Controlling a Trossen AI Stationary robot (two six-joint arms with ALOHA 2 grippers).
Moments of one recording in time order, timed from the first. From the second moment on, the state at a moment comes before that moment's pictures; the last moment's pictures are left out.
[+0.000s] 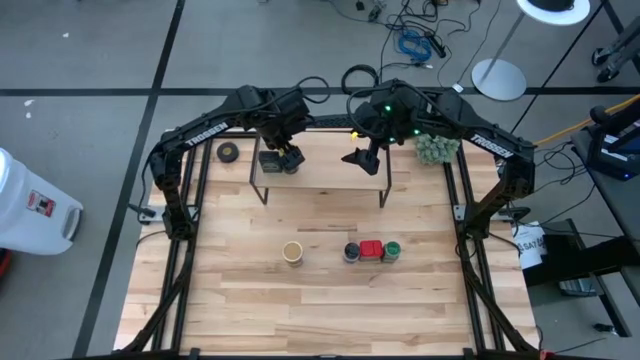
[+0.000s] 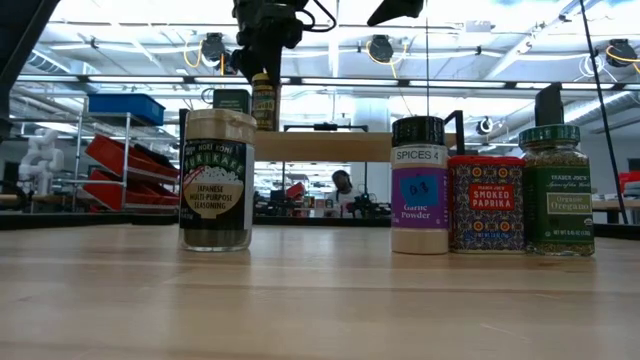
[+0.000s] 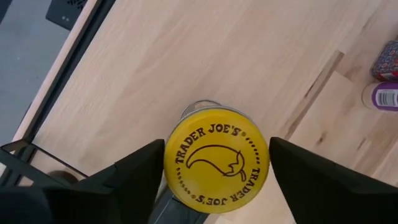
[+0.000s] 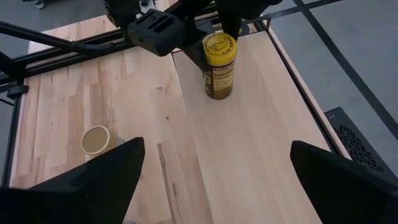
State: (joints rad) left arm 0.46 1.82 2.04 -1.48 0.05 -0.10; right arm -0.31 1.61 1.99 -1.13 -0.10 0.06
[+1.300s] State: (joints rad) left arm 0.37 1.65 2.36 -1.58 0.00 -0.15; right arm -0.26 1.61 1.99 -1.13 -0.15 0.11
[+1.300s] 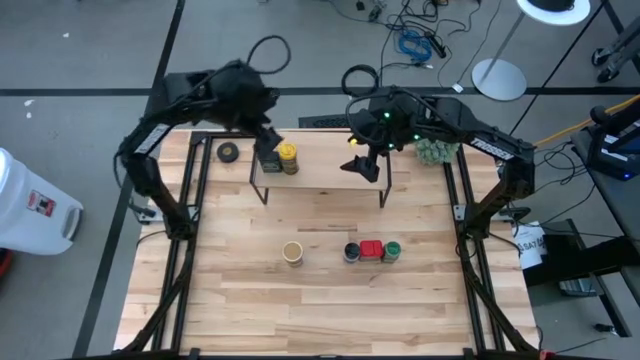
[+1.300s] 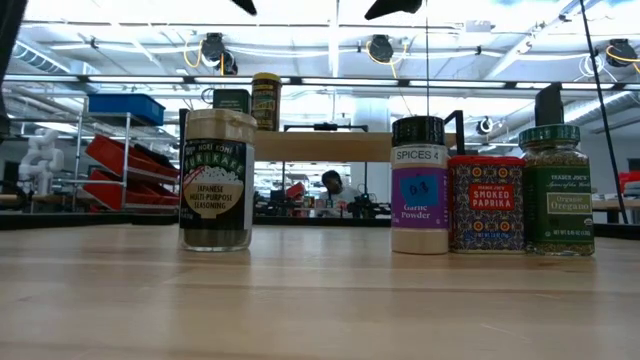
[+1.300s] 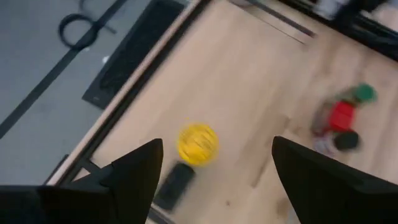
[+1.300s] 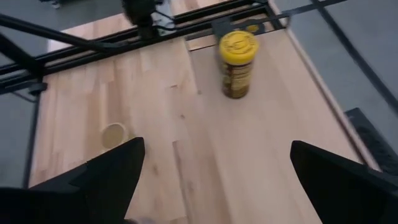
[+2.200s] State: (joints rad) left arm -0.19 1.59 1.89 -1.34 -0.14 -0.33; right arm 0.20 1.58 1.84 -1.49 -0.08 0.41
